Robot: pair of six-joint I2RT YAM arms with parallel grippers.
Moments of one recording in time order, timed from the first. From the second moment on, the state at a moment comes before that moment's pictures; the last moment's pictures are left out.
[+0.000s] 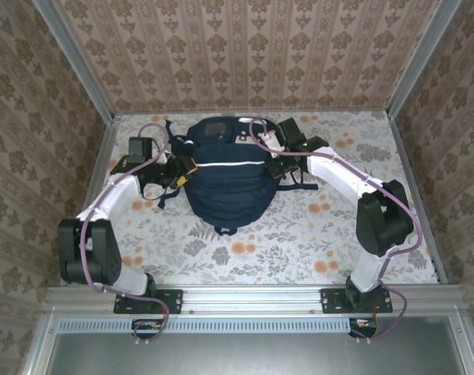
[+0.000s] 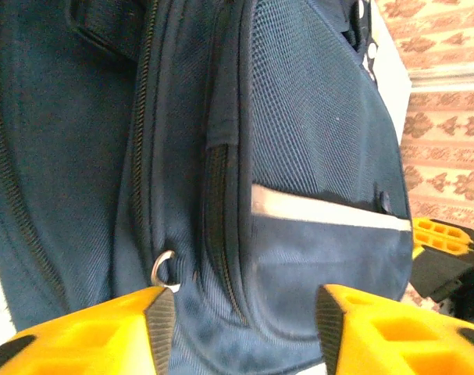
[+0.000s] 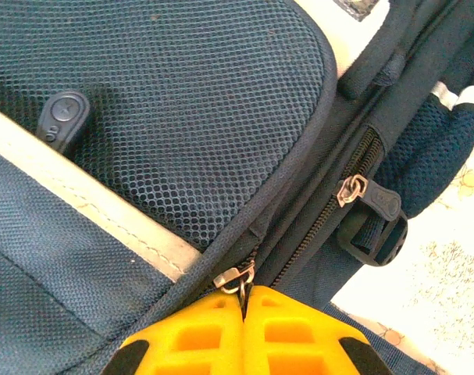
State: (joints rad) left arm -0.12 1.49 1.02 -0.43 0.68 -0.71; right arm 0.44 1.77 1.43 -0.65 -0.07 -0.07
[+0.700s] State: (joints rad) left arm -0.24 1.57 1.06 -0.37 0.48 -0.79; right arm 0.49 1.64 1.34 -0.74 -0.10 -0.19
